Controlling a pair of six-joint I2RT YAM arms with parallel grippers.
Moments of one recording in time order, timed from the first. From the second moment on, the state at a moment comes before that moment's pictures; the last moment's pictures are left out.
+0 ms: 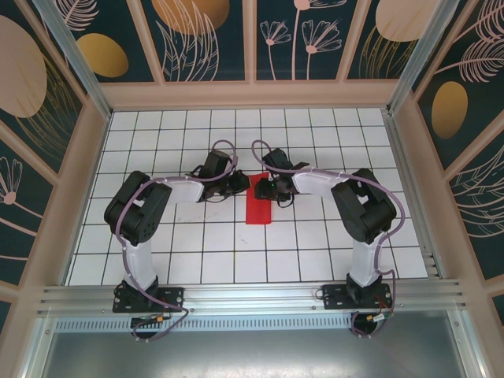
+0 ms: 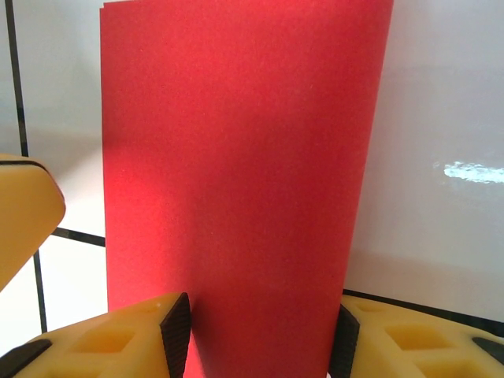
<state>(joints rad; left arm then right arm) -0.53 1.92 1.00 0.16 0.40 -0.81 0.63 1.91 1.16 -0.38 -0.15 0.59</state>
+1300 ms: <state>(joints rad) -0.53 1.99 1.03 0.13 0.42 -0.79 0.64 1.90 1.17 -0.39 -0.16 0.63</state>
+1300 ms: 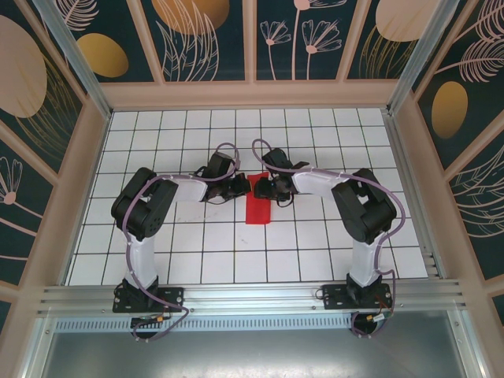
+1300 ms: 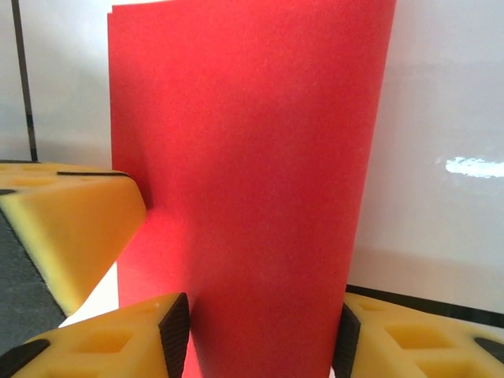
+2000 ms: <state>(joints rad) -0.54 1.99 1.03 0.12 0.40 -0.76 0.60 1.74 1.02 -0.16 -0.33 0.70</state>
